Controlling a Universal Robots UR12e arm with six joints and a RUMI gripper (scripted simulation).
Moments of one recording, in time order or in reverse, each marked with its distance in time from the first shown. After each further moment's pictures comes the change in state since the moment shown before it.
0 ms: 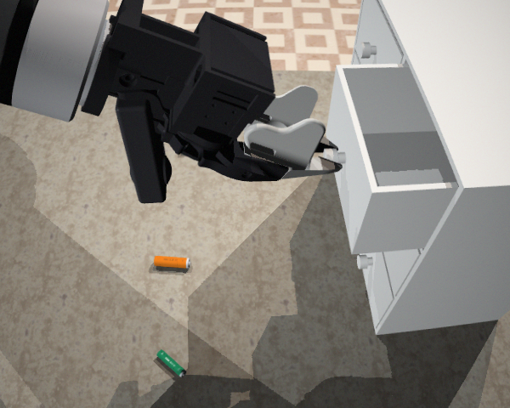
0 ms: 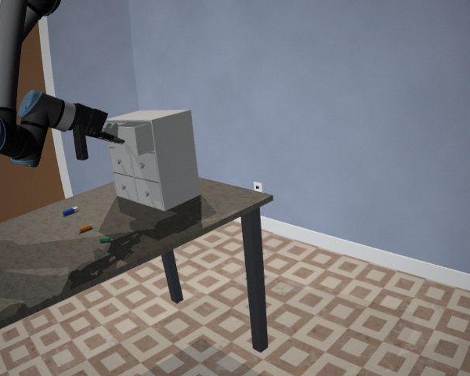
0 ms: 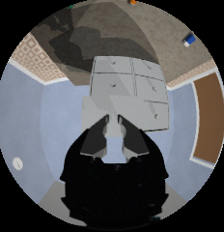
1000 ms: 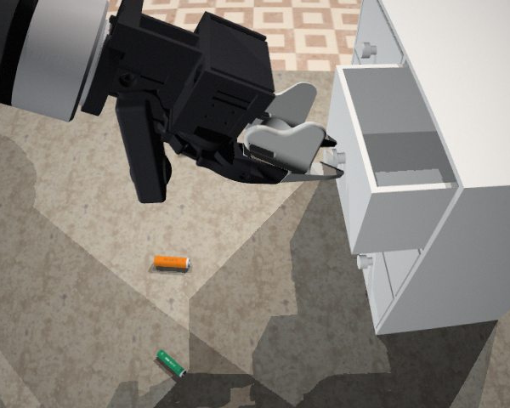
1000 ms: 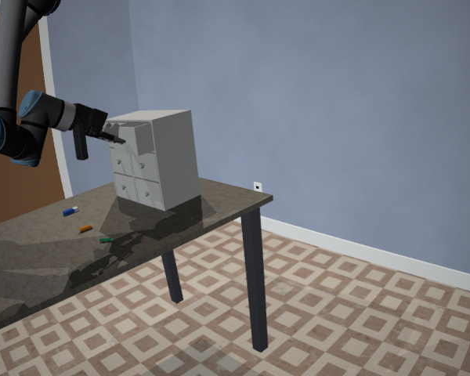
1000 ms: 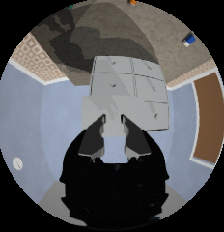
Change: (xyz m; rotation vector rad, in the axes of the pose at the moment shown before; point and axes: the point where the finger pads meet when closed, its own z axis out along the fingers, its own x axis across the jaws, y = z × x) arm 0.000 0.000 0.000 0.000 0.000 0.000
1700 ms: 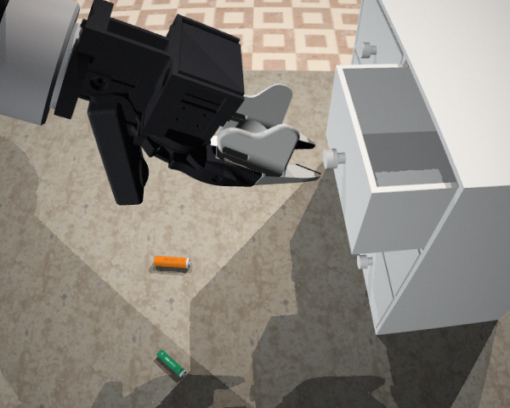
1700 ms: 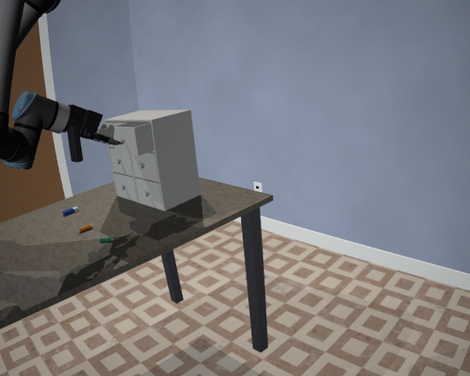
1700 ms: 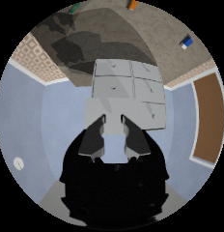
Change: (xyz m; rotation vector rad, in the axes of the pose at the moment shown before) arm -0.001 -0.010 -0.018 0.000 -0.003 0.004
